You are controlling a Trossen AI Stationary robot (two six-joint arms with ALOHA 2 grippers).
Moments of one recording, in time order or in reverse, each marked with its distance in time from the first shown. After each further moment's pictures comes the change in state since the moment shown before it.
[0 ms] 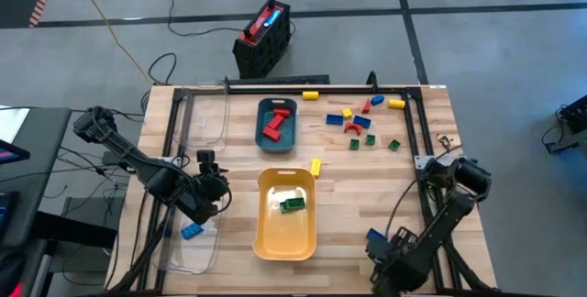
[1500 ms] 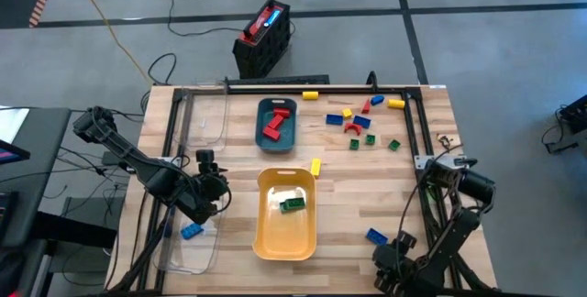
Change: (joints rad) left arm 0.000 0.000 0.000 -0.015 -0.002 -0.011; right arm 0.120 0.071 -0.075 0.109 0.283 0.050
